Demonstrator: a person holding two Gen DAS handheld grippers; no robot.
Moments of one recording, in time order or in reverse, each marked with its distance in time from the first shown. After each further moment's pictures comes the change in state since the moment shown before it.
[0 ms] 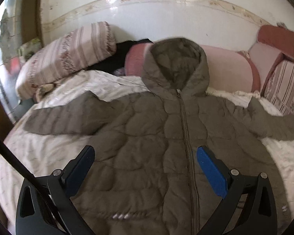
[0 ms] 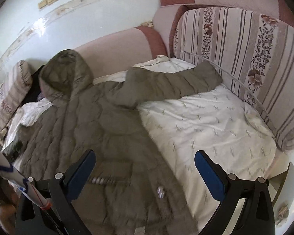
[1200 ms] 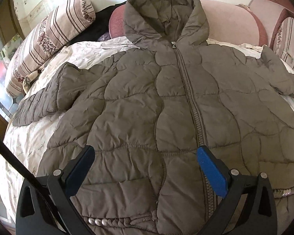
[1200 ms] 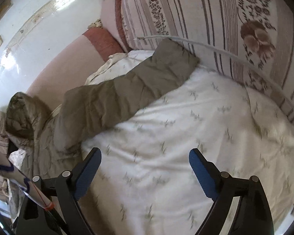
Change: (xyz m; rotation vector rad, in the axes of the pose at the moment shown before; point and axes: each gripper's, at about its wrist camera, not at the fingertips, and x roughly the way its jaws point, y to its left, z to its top) left arm 0.081 -0.029 -0.035 0.173 0.193 0.045; right arm 0.138 -0.144 0.057 0.312 0.041 0.003
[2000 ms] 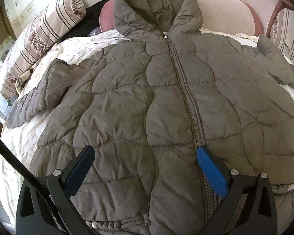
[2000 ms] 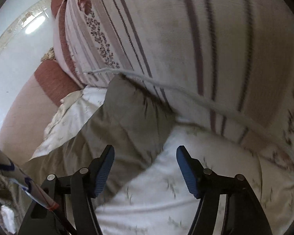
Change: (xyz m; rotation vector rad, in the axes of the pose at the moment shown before) left arm 0.017 -0.010 -0.006 0.039 0.046 -0.034; right arm 0.092 -0.050 0.116 0.164 -0.098 -0.186
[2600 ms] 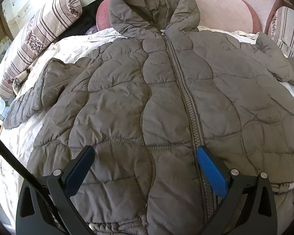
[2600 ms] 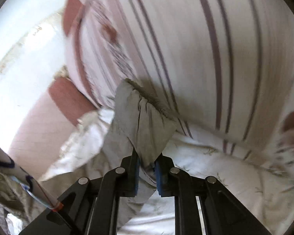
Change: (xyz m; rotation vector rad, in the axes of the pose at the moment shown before) left arm 0.003 -0.002 -0.001 0.005 0.001 -0.014; right arm -0.054 0.036 0.016 0.009 -0.144 0.088
